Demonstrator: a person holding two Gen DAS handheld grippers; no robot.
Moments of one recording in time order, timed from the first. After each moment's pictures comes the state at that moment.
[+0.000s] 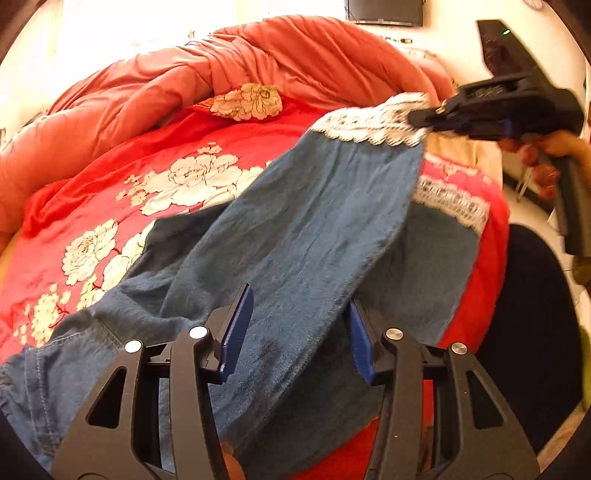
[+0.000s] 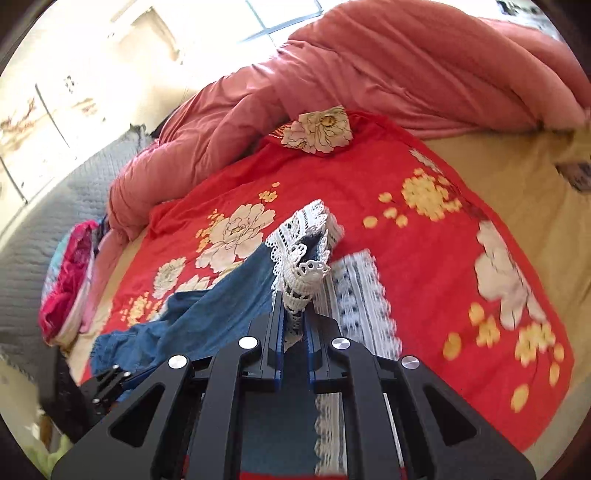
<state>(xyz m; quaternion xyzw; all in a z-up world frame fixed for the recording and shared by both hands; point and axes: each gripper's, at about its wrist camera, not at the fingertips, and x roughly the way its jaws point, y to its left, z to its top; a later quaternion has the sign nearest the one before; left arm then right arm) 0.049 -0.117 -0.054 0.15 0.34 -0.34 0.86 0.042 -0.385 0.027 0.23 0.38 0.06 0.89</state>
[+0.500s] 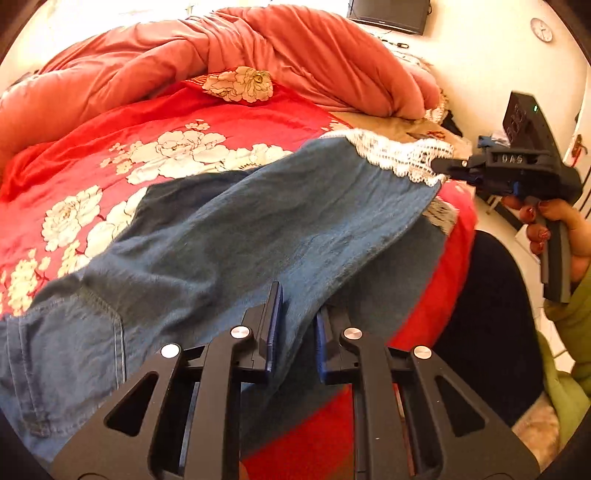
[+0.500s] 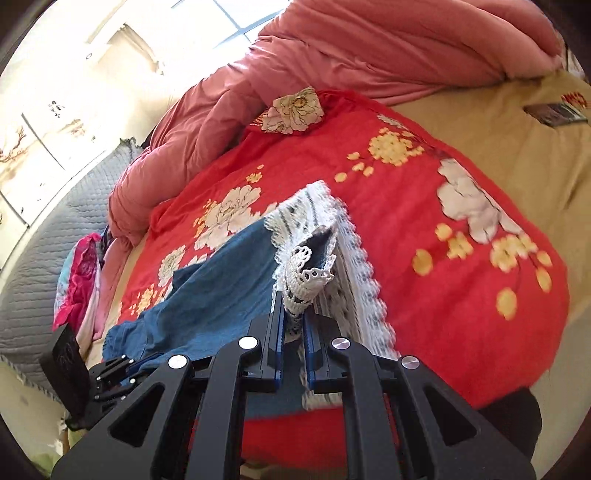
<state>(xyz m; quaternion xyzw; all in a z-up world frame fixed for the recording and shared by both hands) 0.045 -0.087 -0.045 0.08 0.39 -0.39 0.83 -0.014 -0.398 0.007 0.29 0.39 0.05 0.87</state>
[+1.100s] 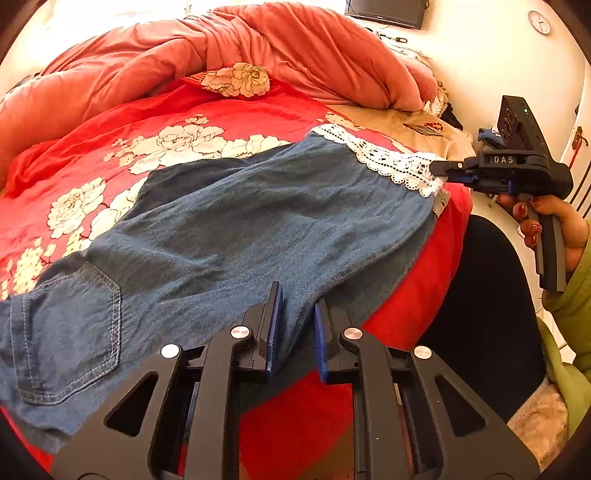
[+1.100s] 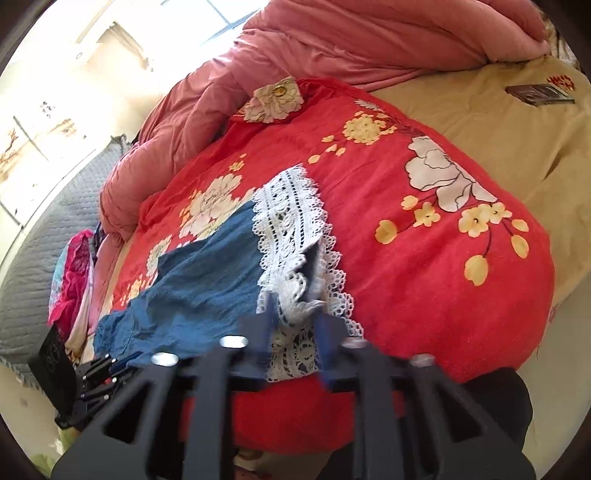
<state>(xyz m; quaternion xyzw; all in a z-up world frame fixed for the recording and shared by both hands) 0.025 -0.083 -0.049 0.10 0.39 -0.38 0.83 -0.024 -0.413 -0.009 0.29 0.41 0.04 0.86</state>
